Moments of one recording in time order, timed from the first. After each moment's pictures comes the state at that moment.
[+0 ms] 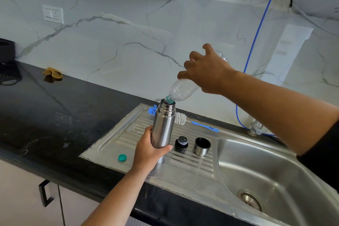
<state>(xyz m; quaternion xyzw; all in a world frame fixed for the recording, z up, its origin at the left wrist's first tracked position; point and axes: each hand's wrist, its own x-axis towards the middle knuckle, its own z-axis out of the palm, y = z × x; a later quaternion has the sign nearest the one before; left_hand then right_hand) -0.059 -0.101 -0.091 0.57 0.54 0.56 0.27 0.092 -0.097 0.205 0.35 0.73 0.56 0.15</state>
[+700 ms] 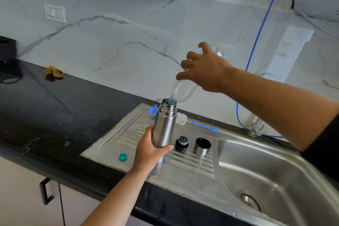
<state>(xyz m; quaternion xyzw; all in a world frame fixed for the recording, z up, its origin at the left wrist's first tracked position) -0.059 -0.100 -0.092 0.57 0.54 0.56 0.27 0.086 -0.094 0.211 0.30 0.73 0.59 0.17</state>
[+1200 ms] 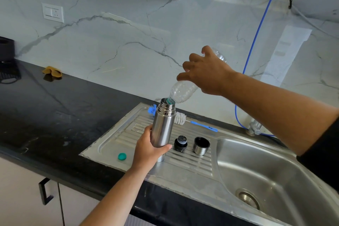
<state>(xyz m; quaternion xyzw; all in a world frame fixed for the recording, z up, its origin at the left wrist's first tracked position) -0.060 -0.105 -0.087 0.57 0.54 0.55 0.28 0.092 -0.097 0.204 0.33 0.75 0.56 0.15</state>
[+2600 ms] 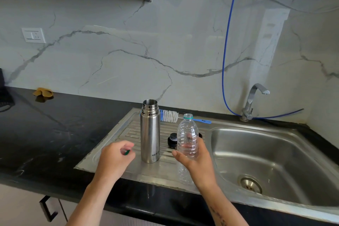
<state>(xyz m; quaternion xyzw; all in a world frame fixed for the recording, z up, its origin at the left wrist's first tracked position) -0.113 -0.163 -0.050 0.61 0.66 0.42 0.14 0.137 -0.182 -0.054 0.48 0.57 -0.34 -0.57</state>
